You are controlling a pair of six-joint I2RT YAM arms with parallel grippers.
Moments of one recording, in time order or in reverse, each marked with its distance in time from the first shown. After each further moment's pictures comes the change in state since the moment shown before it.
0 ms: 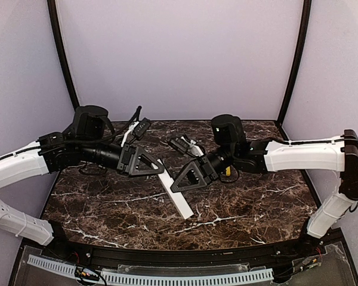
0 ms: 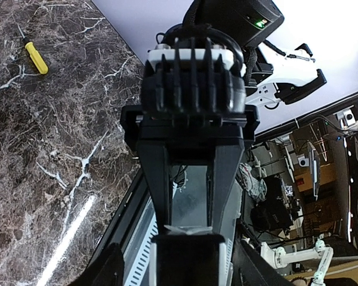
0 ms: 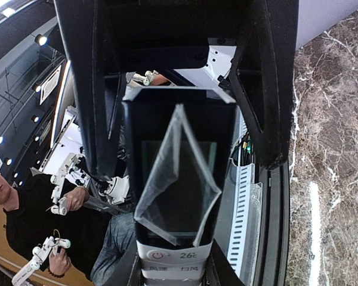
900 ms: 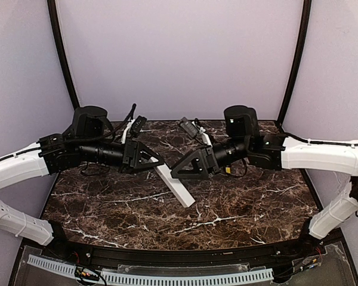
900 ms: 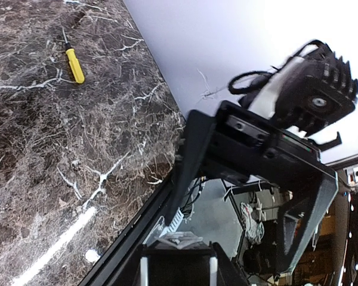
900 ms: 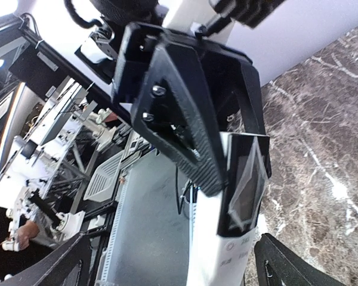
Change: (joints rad) left arm -0.008 -0.003 -0.016 0.052 -0.150 -0.154; right arm 0.003 -0.101 0.016 -0.082 0.248 -0.074
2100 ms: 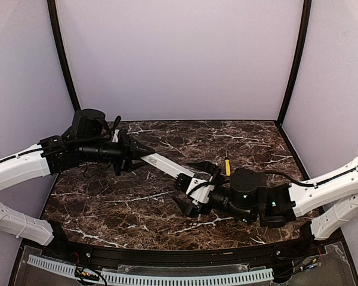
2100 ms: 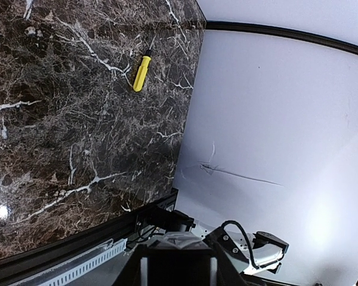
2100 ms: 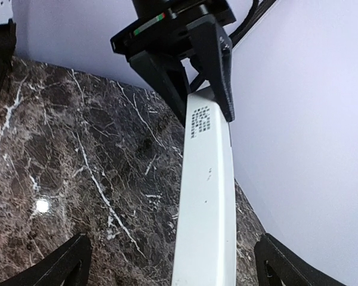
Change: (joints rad) left arm 0.083 -0.008 -0.054 0.002 -0.189 -0.639; right arm 0.457 -0.163 -0.371 0.342 1.410 -1.046
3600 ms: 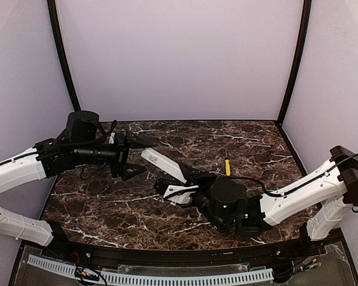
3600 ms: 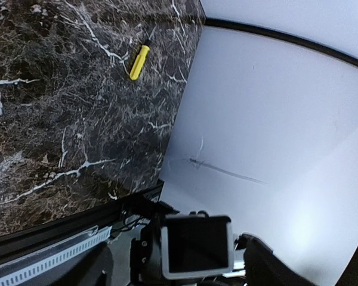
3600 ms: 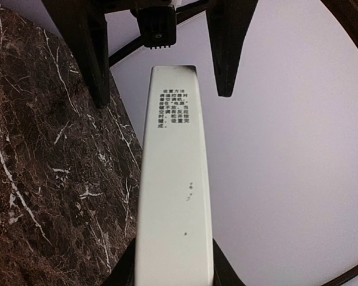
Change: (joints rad) left arm 0.013 -0.048 -0.039 0.014 0.050 -0.094; right arm 0.034 0.272 0.064 0.368 0.383 -0.497
